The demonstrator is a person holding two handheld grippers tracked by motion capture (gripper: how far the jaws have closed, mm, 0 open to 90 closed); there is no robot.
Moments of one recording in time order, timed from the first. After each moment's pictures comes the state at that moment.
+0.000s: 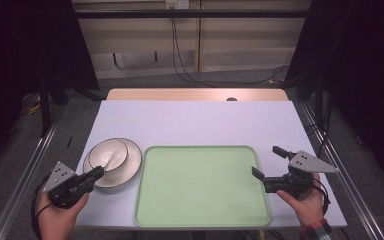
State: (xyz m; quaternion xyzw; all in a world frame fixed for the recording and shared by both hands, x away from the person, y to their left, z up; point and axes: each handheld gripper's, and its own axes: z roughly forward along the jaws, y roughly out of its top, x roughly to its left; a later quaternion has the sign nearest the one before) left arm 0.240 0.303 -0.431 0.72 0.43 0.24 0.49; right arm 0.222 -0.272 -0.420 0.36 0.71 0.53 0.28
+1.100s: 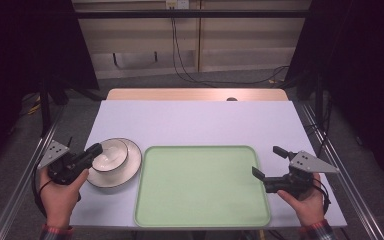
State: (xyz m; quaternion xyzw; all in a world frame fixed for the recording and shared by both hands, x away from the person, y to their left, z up) left arm 0.285 0.302 -0.404 0.68 0.44 0.25 0.53; right arm 0.223 -0.273 -0.420 0.36 0.71 0.54 0.28
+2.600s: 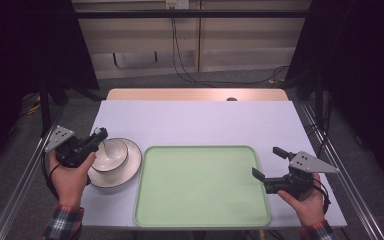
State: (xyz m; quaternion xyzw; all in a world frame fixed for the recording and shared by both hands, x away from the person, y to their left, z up) left arm 0.316 0.287 -0.392 0.65 0.45 0.25 0.57; right arm 0.223 -0.274 -0.422 0.36 0.71 0.54 0.28
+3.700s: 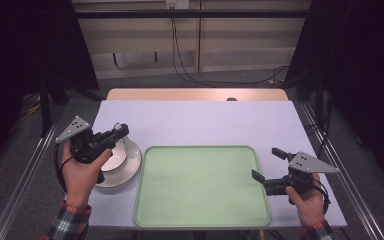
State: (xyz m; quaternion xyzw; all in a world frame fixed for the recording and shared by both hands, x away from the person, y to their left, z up) left arm 0.307 0.240 -0.357 0.68 0.40 0.17 0.59; right arm 0.222 -0.274 -0.423 0.35 0.72 0.54 0.26
